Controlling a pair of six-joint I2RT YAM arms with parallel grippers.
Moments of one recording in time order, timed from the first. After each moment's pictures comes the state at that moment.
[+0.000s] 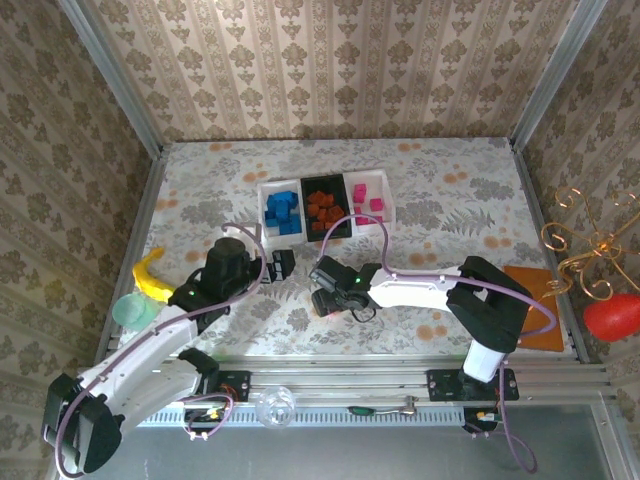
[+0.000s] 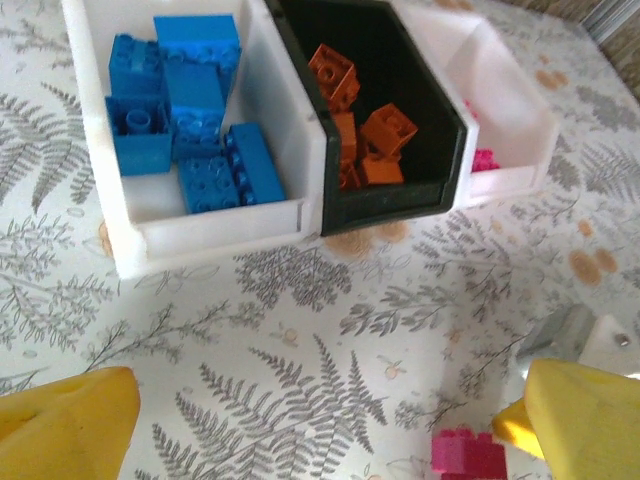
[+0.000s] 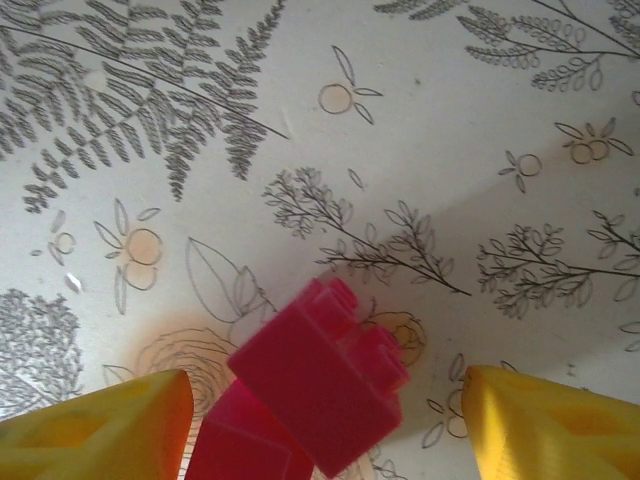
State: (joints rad) left arm -0.61 0.87 0.53 -0.20 0.00 -0.46; right arm 0.98 1.73 0.98 -0.41 0.18 0.58
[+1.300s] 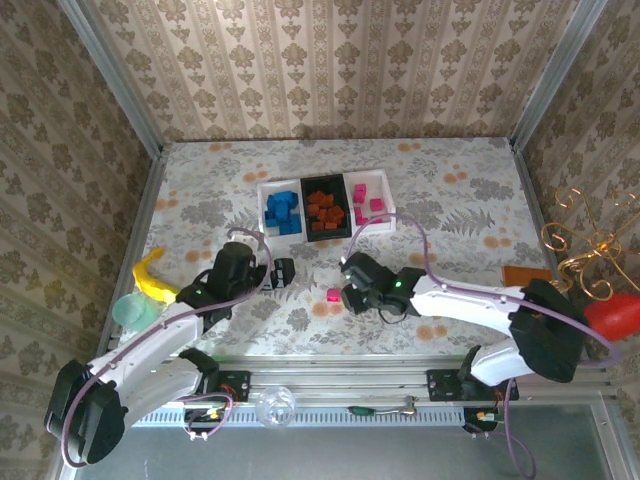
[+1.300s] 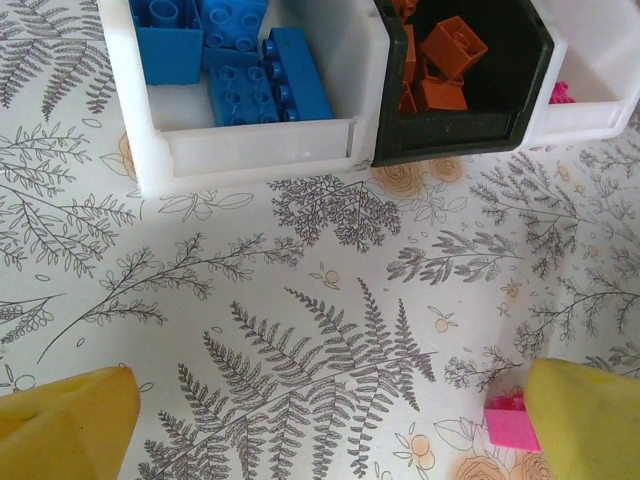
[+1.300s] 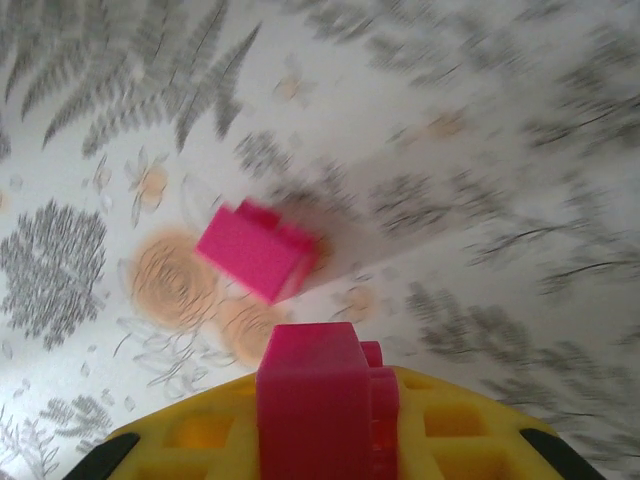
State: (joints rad) left arm -0.61 0.93 0.48 -0.21 -0.02 -0.49; right arm 0.88 1.38 0.79 -0.40 0.12 0.46
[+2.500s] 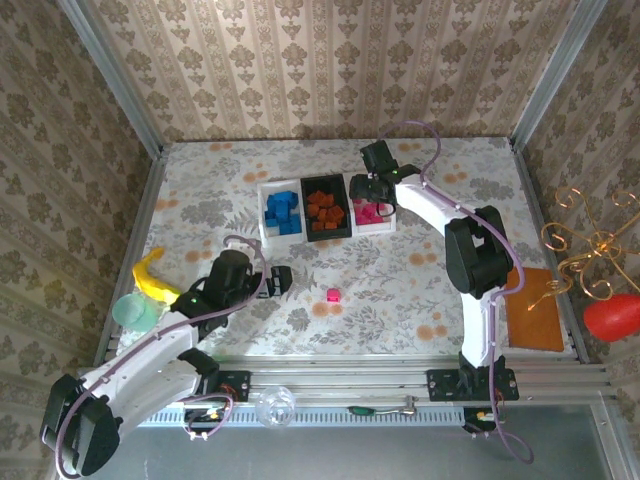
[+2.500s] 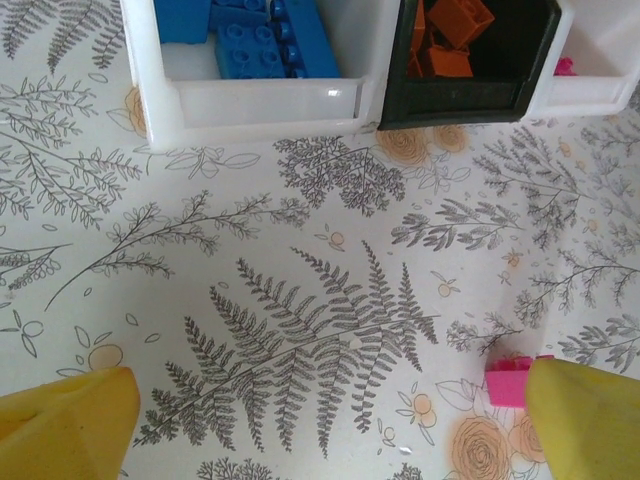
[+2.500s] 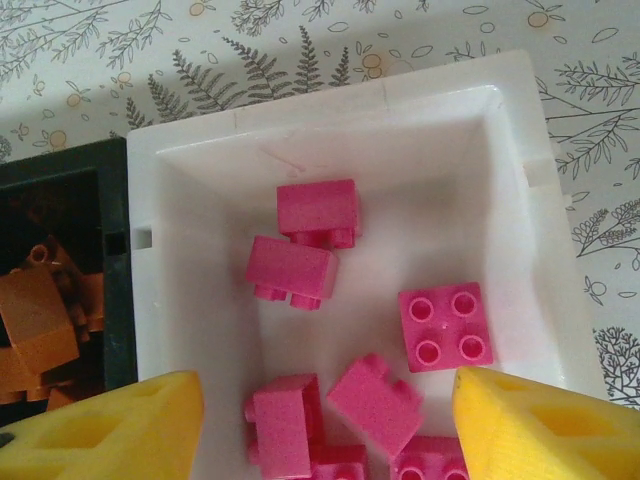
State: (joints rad) left arm -0.62 0.85 0.44 -0.27 -0.01 -0.52; right arm 0.39 2.05 1.64 -0.52 0.12 0.45
